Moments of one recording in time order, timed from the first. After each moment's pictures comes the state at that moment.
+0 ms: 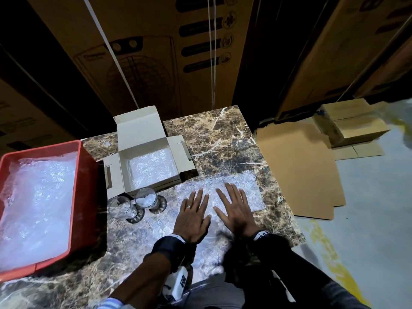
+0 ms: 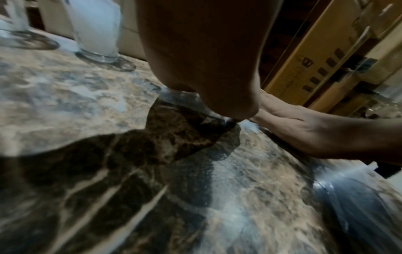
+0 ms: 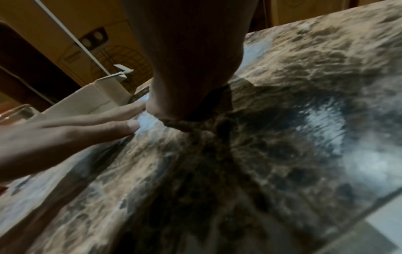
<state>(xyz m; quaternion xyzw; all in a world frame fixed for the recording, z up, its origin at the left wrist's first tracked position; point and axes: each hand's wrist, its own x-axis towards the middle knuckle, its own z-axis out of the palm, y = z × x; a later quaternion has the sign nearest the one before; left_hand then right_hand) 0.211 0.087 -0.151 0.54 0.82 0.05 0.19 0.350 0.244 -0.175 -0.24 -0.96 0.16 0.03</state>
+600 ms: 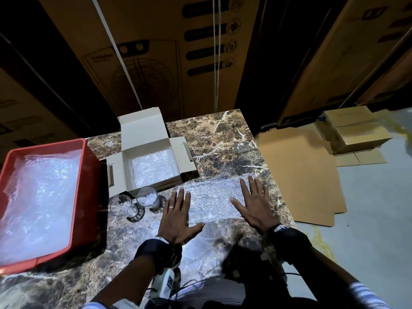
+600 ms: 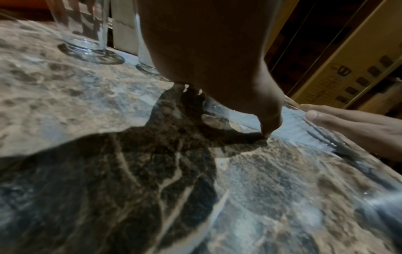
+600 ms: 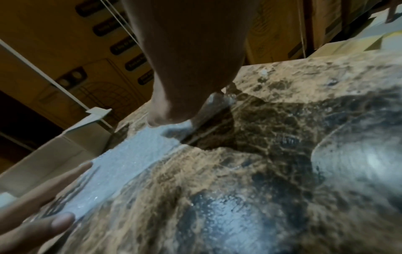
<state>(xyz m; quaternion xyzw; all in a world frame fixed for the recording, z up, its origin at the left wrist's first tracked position) 0.188 0.058 -0.135 0.47 0.86 0.06 0.20 0.376 0.298 -0.145 -0.32 -0.93 0.18 -0.04</state>
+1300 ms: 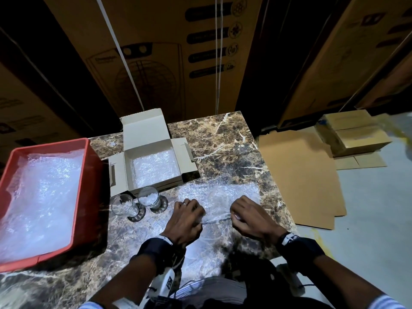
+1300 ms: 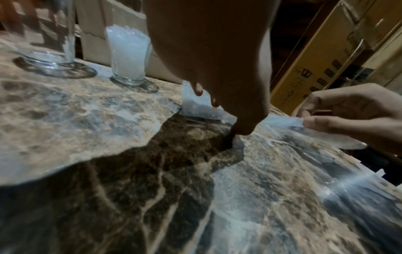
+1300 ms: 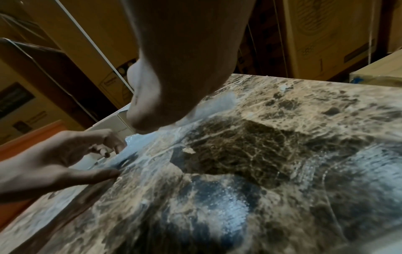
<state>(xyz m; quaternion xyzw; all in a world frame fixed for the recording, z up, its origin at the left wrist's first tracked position) 0.193 0.070 -0.124 0.59 0.79 0.09 0.15 0.385 0.277 -0.117 -0.08 -0.98 0.19 0.03</state>
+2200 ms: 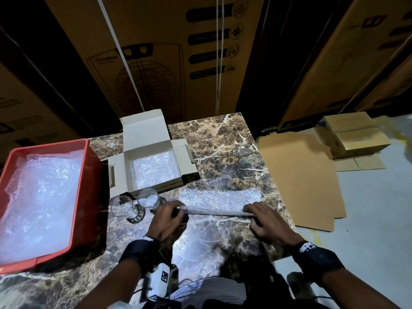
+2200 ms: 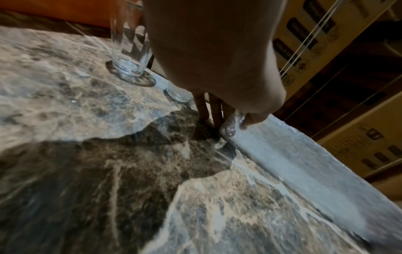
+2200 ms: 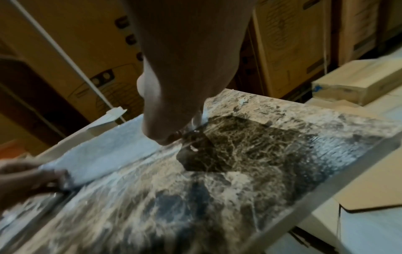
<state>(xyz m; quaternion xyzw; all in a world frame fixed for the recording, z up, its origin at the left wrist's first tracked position) 0.163 0.048 -0.110 0.40 0.83 0.33 0.23 0.424 0.298 -0.111 -0.17 -0.96 0.23 -0.02</state>
